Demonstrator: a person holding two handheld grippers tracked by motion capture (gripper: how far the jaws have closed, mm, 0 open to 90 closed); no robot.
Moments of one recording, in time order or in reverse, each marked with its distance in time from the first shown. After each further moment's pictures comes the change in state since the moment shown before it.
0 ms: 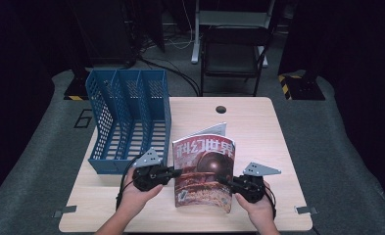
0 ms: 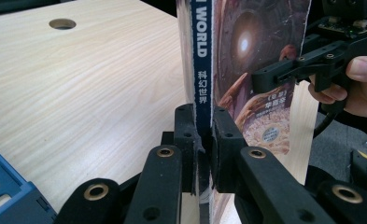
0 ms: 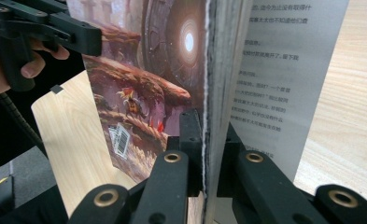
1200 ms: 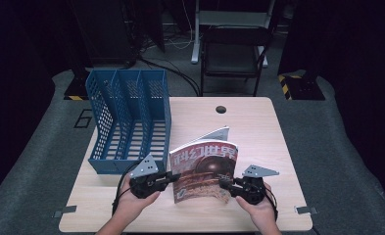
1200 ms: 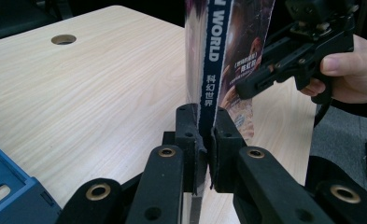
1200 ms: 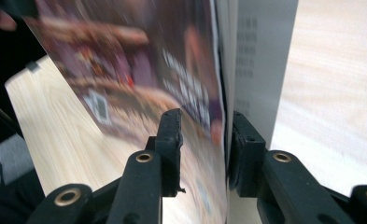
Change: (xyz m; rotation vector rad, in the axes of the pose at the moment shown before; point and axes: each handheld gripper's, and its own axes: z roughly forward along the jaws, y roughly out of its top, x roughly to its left) left arm -0.011 -0.011 -0.010 -0.026 0.008 0.079; right arm -0.012 -0.017 0.005 0.091 -0.047 0.011
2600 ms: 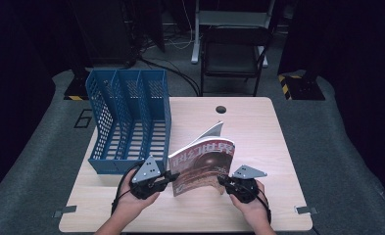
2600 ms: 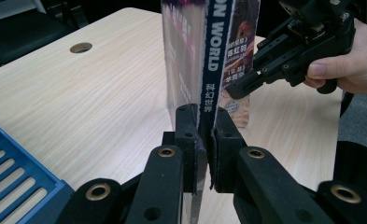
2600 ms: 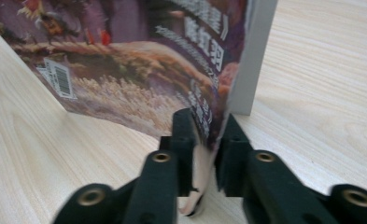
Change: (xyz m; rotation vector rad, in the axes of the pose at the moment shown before) left arm -0.004 0.003 -0.002 0.039 0.060 0.099; right arm 0.002 -0.003 0.023 0.023 -0.143 -0.114
